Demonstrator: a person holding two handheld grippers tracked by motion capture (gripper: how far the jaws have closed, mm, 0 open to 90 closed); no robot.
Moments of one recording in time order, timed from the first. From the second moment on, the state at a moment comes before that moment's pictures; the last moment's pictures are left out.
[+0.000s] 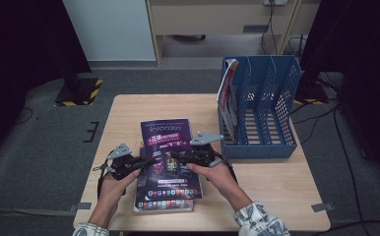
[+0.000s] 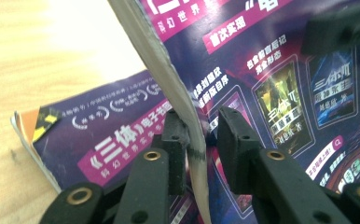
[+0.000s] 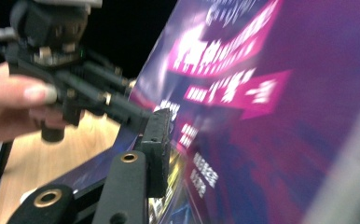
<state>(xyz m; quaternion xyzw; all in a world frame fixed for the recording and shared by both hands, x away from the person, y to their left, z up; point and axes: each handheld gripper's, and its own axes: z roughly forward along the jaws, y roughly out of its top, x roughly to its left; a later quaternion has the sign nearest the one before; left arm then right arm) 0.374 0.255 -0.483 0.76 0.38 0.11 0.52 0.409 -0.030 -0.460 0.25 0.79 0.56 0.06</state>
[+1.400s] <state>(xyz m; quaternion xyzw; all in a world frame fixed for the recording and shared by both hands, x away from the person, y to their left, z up) 0.372 0.257 -0.462 0.73 0.37 0.22 0.53 0.401 -0.024 -0.439 0.17 0.75 0.62 0.16</state>
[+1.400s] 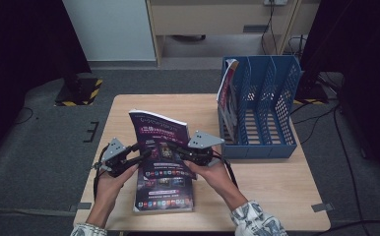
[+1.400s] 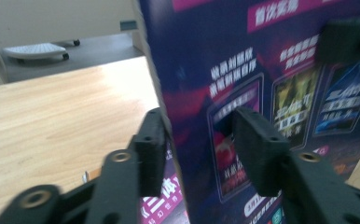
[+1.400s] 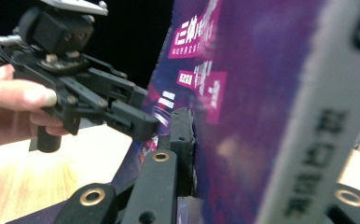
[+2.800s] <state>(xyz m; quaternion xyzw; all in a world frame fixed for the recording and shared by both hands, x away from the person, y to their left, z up) 0.382 0.258 -0.475 0.74 0.37 0.20 0.52 0.410 -0.028 -0.436 0.19 0.74 0.63 0.16</state>
